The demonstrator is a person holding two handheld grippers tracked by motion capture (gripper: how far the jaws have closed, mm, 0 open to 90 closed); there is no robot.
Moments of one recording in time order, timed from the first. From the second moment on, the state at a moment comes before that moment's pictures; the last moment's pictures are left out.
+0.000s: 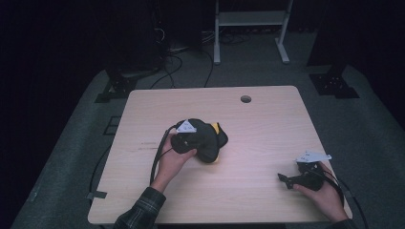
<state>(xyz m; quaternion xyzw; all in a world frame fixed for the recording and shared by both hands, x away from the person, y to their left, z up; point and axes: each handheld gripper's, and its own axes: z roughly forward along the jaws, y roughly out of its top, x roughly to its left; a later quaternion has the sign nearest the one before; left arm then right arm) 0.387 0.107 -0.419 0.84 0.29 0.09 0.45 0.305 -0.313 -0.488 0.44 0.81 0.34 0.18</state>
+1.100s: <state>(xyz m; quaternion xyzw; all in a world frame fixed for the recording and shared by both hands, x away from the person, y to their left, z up) 0.403 0.215 -0.407 0.77 0.41 0.14 0.48 0.305 -0.313 -0.488 0.44 0.81 0.35 0.18</state>
